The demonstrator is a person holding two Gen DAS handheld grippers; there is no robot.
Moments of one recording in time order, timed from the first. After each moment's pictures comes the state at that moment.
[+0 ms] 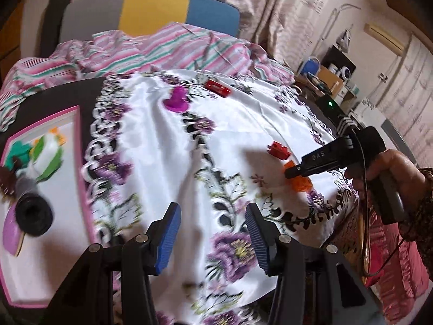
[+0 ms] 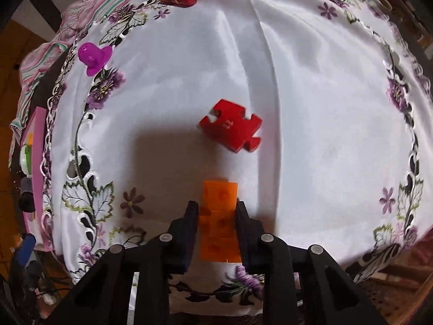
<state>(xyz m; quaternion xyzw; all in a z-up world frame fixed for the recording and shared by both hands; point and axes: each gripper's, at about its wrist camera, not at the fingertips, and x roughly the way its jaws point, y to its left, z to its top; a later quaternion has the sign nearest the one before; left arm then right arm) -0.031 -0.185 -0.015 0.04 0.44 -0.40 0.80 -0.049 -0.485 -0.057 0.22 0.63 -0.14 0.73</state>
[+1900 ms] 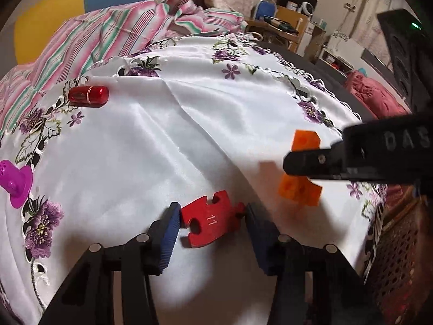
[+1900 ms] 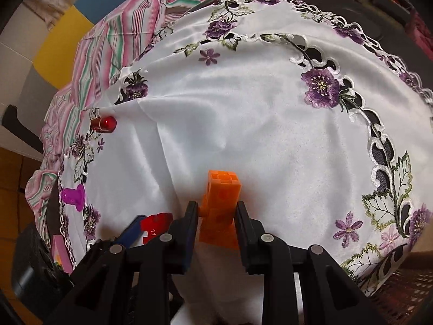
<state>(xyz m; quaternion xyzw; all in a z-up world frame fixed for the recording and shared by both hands) 0.003 -0.452 -0.078 0.19 0.44 -0.48 0.73 -0.076 -0.587 -0.038 0.38 0.46 -0.27 0.75</state>
